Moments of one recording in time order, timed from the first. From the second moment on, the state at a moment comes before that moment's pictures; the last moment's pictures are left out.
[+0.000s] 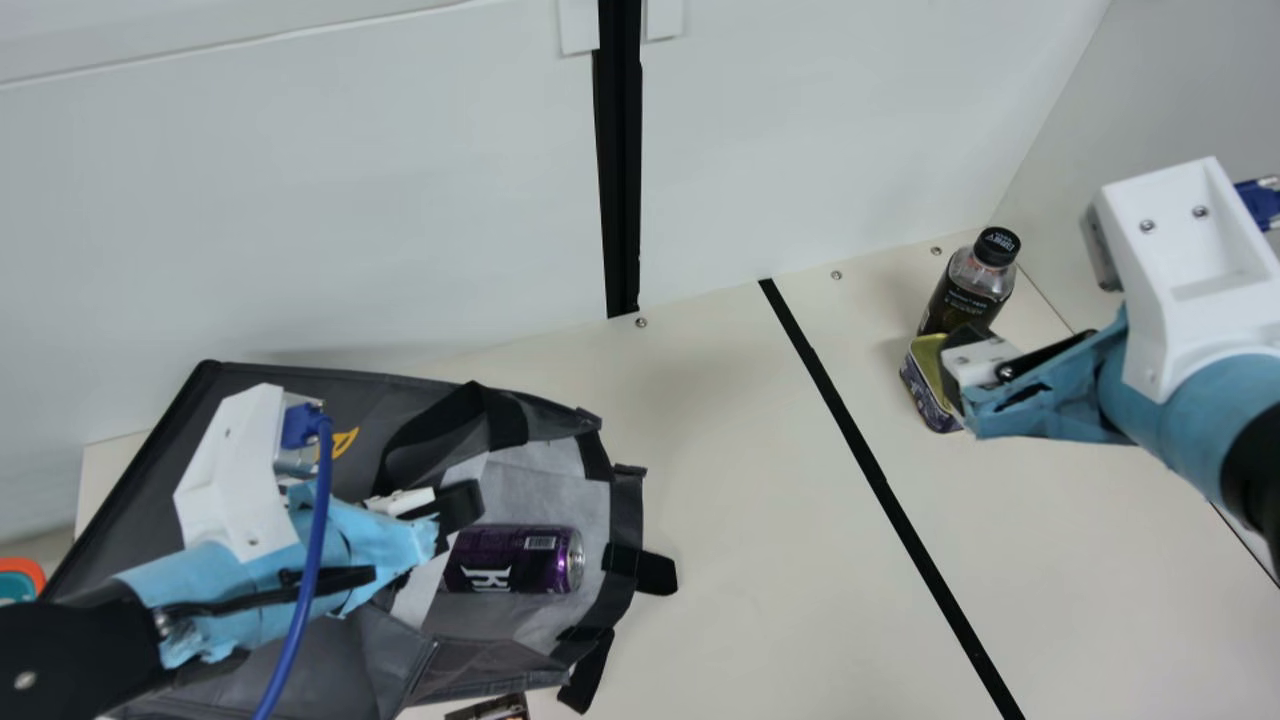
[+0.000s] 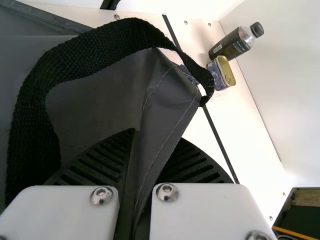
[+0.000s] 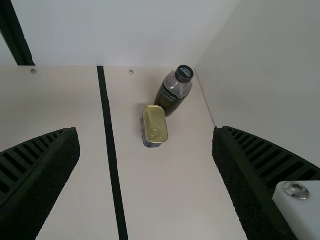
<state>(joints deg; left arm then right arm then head) -28.4 85.7 -73.9 -43.5 42.1 9.2 -1.9 59.6 -82.8 -20.3 64.4 1.9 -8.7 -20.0</state>
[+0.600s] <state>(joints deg) -28.4 85.7 -73.9 -43.5 42.1 9.2 -7.4 56.2 -82.3 -19.8 69.4 4.0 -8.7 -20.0</state>
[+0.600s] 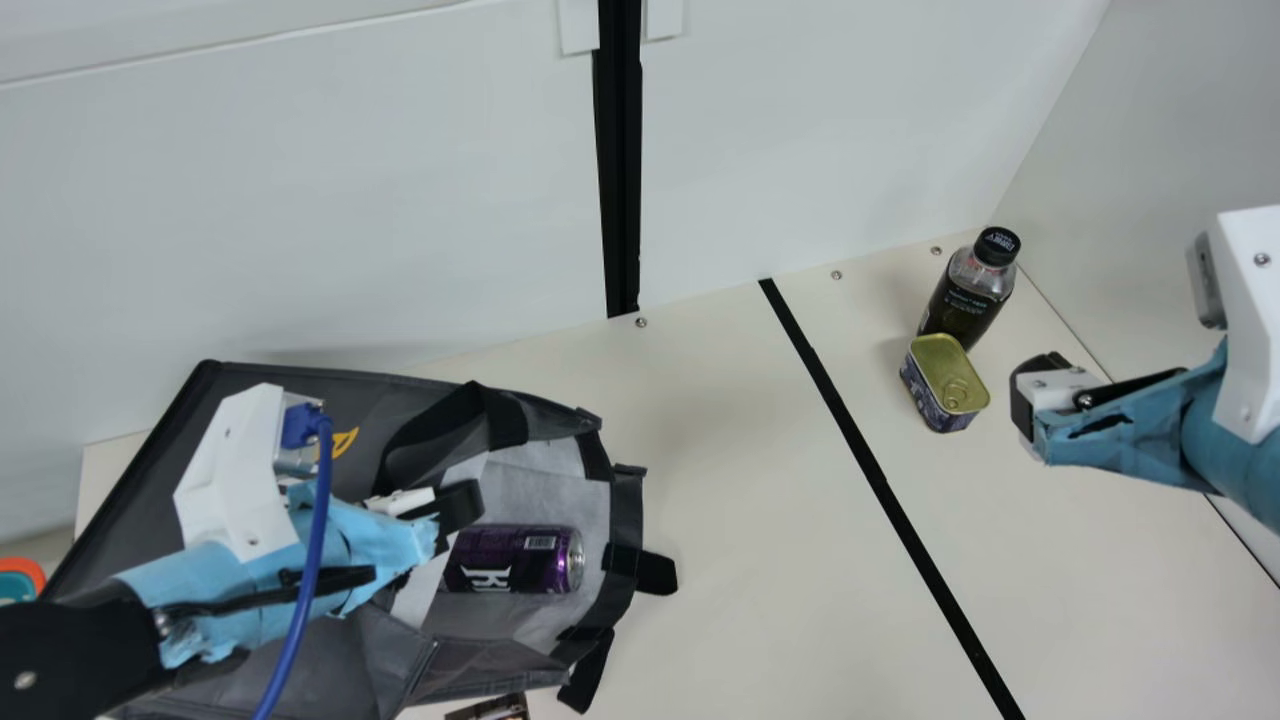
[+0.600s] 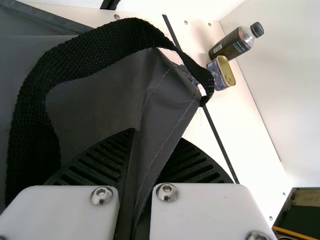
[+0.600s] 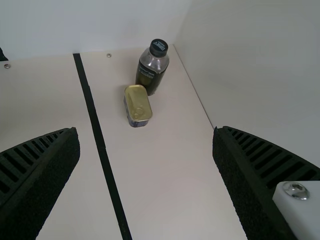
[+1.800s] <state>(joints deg) -28.4 85.7 -73.9 -43.5 42.1 9.2 -12.7 54.6 -77.5 -18.6 69.9 2.1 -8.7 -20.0</state>
